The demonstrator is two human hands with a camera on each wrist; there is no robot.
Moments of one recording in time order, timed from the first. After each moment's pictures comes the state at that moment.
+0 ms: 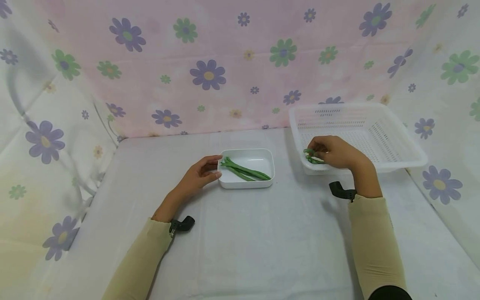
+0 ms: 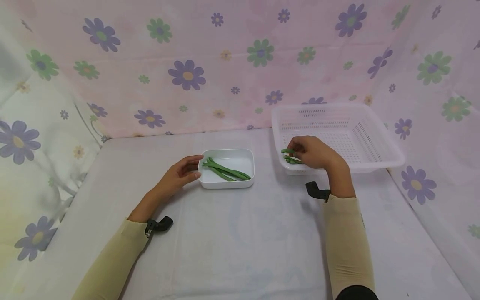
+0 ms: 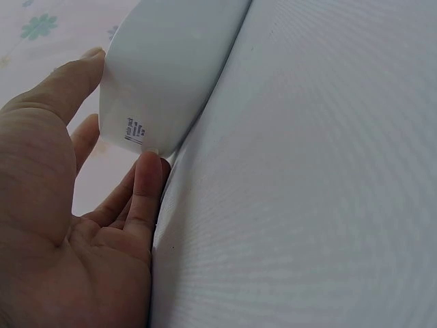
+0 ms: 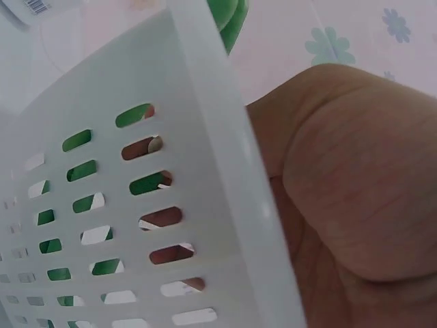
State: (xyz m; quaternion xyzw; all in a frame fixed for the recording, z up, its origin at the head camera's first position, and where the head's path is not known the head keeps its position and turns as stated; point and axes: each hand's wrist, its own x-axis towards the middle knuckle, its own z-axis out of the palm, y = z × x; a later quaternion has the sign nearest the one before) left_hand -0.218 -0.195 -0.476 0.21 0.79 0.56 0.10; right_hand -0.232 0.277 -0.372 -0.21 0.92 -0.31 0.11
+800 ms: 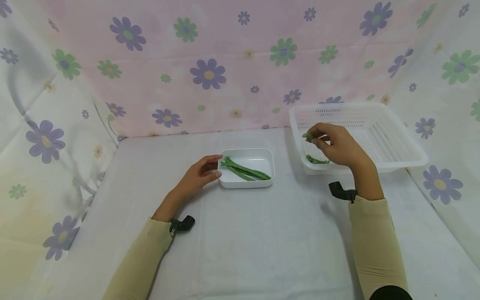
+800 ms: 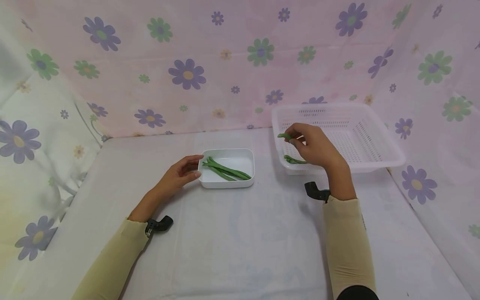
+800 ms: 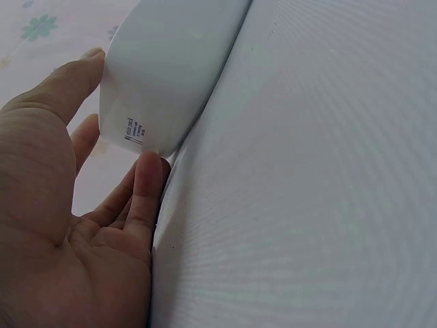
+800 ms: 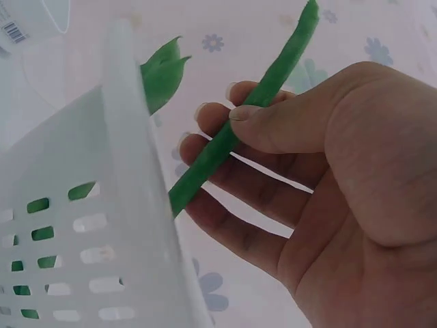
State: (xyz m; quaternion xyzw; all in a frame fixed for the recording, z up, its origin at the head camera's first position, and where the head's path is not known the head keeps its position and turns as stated) left_hand -0.219 -0.195 -0.478 0.22 0.79 0.56 0.10; right_hand -0.224 0.262 -0.358 -0.24 0.90 -0.37 -0.04
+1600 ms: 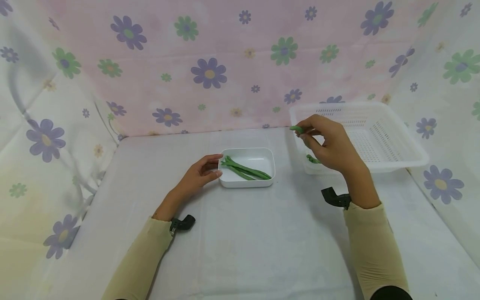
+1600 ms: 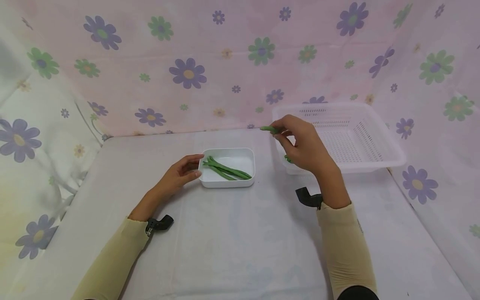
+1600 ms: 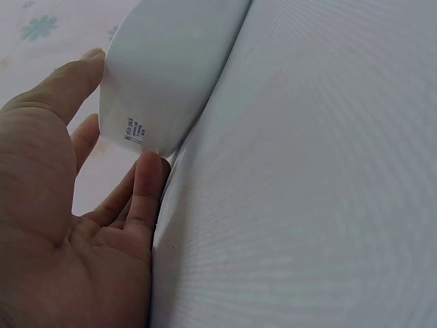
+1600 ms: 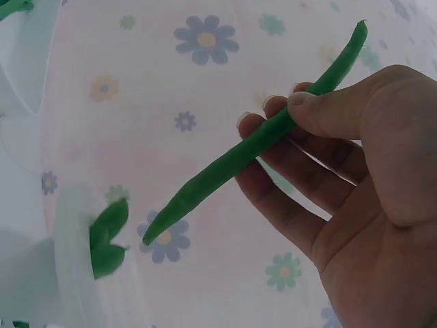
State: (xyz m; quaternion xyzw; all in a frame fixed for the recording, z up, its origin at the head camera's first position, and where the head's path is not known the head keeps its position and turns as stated) left_hand -0.219 -0.195 -0.479 0.21 0.79 0.56 0.10; right_hand -0.203 0.222 -0.334 -0.35 0.83 -0.39 -0.20
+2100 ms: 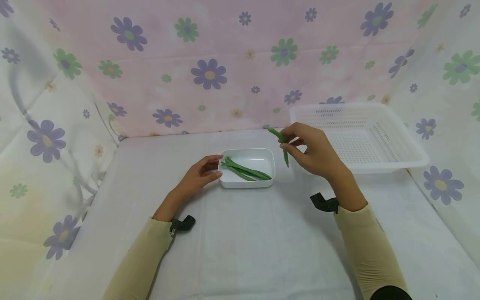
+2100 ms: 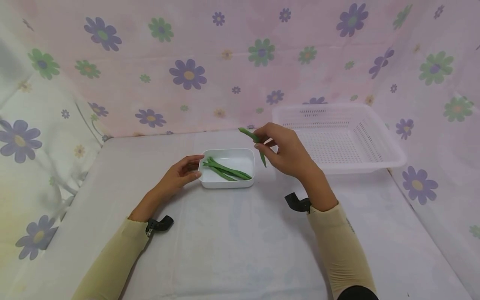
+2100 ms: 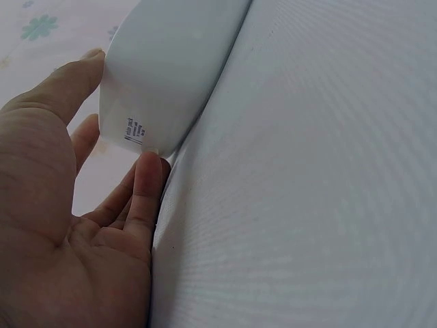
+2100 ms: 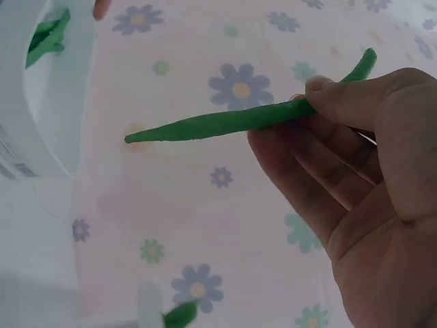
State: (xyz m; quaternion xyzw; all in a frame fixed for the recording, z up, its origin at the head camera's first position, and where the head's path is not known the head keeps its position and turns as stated) left_hand -0.218 -0.195 -0.478 0.22 0.79 0.57 0.10; right_hand -0.200 0.188 -0.344 -0.38 0.82 -0.40 -0.18
